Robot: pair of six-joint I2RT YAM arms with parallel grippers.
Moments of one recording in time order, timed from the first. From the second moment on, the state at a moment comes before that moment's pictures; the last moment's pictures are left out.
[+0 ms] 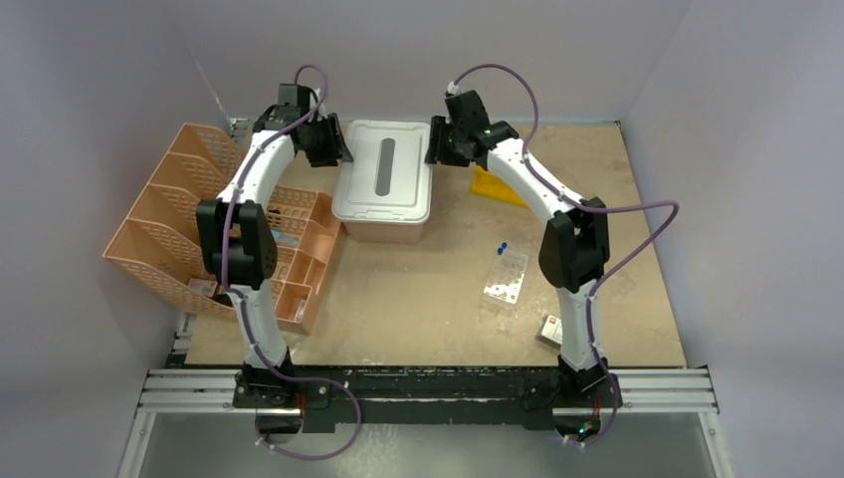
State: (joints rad) left arm -0.08 2.03 1.85 -0.70 0.26 -0.33; right arm 0.49 2.11 2.00 -0.67 0.05 0.47
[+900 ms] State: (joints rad) left arm -0.08 1.62 1.72 -0.61 0.03 -0.37; right arm 0.49 1.72 1.89 -0.74 0.12 0.32
